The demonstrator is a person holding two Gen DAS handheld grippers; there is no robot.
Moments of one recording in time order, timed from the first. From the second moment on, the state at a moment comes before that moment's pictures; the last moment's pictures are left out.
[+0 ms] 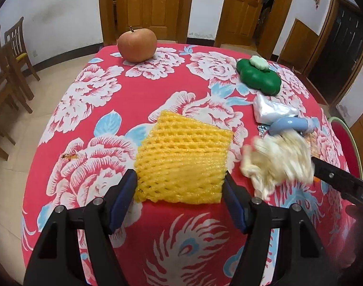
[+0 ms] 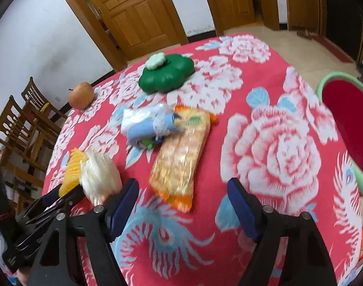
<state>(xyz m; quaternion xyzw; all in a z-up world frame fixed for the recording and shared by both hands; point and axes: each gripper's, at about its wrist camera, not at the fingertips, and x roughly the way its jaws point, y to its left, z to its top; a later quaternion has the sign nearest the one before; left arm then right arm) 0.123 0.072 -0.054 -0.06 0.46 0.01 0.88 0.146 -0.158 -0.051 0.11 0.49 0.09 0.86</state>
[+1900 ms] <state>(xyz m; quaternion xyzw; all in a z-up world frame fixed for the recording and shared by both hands) 0.101 -0.063 0.017 -0.05 0.41 -0.13 0.90 0.059 -0.318 -0.005 0.19 0.38 0.00 0.91</state>
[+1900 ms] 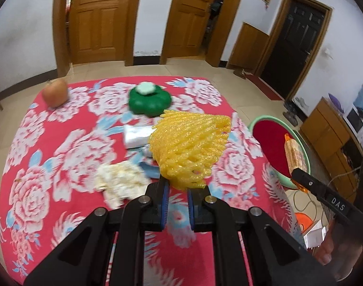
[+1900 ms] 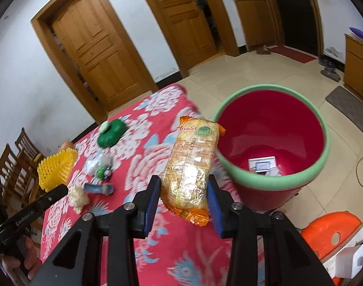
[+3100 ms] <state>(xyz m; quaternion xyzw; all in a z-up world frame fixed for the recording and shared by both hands) 0.148 -0.239 -0.005 0.06 0.44 -0.24 0.87 0.048 -0.436 -0.035 0.30 0.35 -0.11 0.88</state>
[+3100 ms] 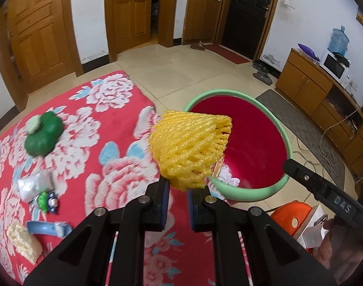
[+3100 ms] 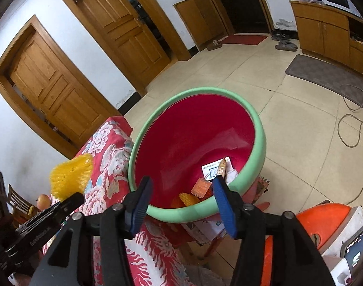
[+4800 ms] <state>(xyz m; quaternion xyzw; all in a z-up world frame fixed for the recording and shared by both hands) 0.103 -0.122 0.008 0.00 0.41 -0.12 0.90 0.021 -0.359 -0.001 0.22 0.35 -0.08 0.91</state>
